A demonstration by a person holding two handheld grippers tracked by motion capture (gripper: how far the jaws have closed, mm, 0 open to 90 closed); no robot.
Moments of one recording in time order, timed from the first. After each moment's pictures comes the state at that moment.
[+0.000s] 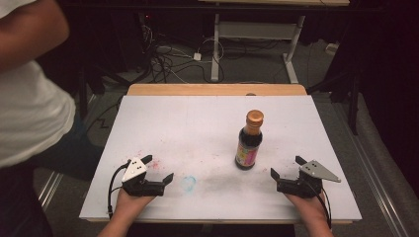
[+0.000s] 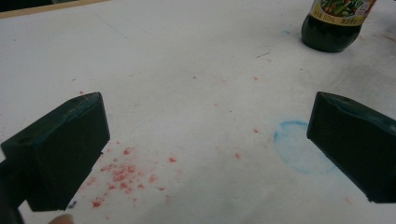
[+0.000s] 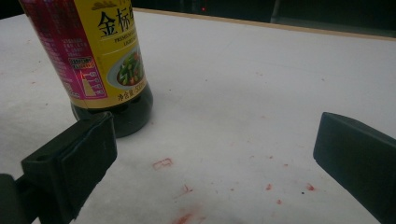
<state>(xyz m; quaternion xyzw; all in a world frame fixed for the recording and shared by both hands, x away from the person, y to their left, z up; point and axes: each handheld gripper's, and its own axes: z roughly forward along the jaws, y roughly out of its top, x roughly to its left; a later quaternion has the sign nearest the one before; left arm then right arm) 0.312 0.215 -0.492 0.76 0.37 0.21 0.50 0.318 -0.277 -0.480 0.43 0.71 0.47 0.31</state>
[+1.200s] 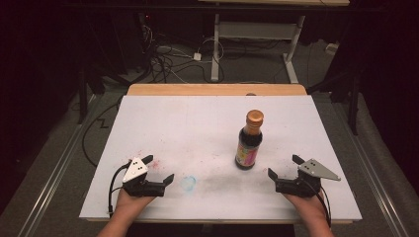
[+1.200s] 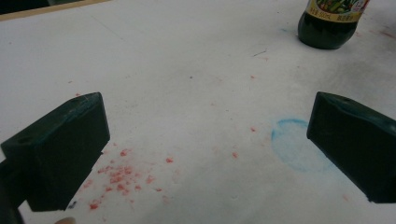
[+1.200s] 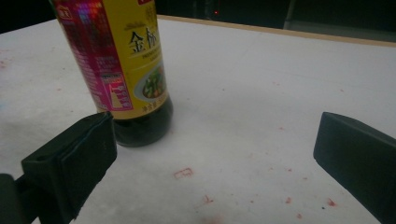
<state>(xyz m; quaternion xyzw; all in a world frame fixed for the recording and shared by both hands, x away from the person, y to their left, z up) 0.312 0.214 -0.492 0.76 0.36 0.21 0.50 0.316 -0.270 -0.471 0.41 0.71 0.49 0.29</state>
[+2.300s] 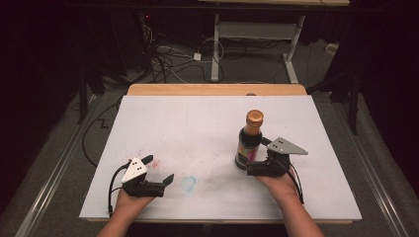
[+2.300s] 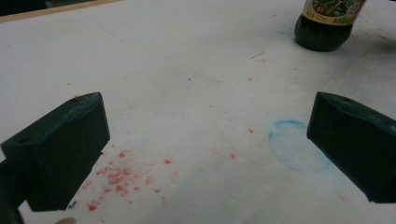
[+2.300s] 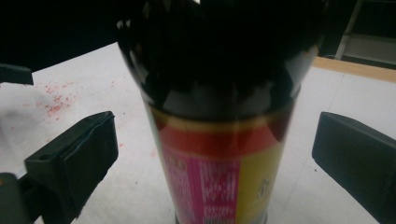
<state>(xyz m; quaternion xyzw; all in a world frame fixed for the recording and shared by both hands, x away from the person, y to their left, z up) 0.311 0.215 -0.492 0.76 0.36 0.21 0.50 0.358 -0.193 -0.439 0.36 0.73 0.53 0.24</state>
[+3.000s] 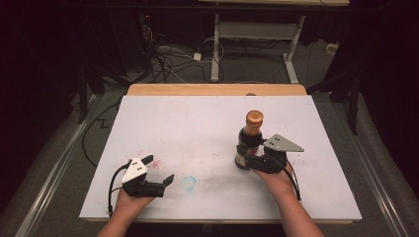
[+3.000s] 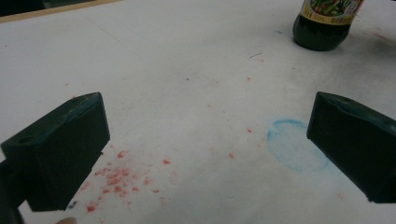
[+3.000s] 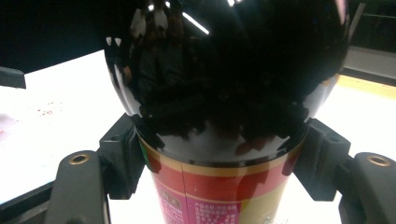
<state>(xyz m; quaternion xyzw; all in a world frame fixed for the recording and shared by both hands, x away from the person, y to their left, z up) 0.311 0.215 -0.492 0.76 0.35 0.20 0.50 0.366 -0.186 -0.437 0.34 0.73 0.53 0.25</state>
